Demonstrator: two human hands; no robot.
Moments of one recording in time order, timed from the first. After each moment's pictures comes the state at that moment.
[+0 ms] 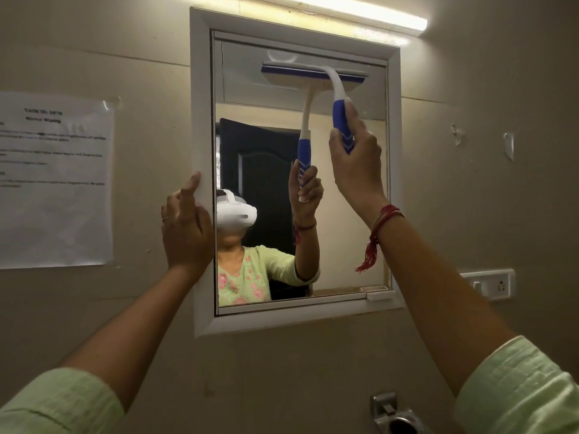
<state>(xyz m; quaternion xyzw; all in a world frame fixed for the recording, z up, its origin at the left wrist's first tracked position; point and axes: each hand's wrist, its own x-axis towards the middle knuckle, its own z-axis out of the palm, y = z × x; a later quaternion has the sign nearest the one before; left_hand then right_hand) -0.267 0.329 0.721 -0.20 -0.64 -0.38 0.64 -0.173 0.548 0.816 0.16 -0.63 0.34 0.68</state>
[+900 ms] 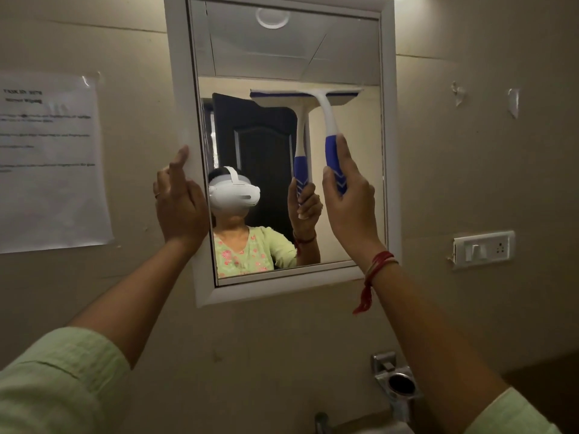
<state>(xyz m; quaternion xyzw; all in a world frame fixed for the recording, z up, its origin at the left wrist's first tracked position) -0.270 0.330 0.721 -0.19 -0.64 -0.38 0.64 -0.178 0.556 0.712 0.14 -0.66 0.32 0.67</state>
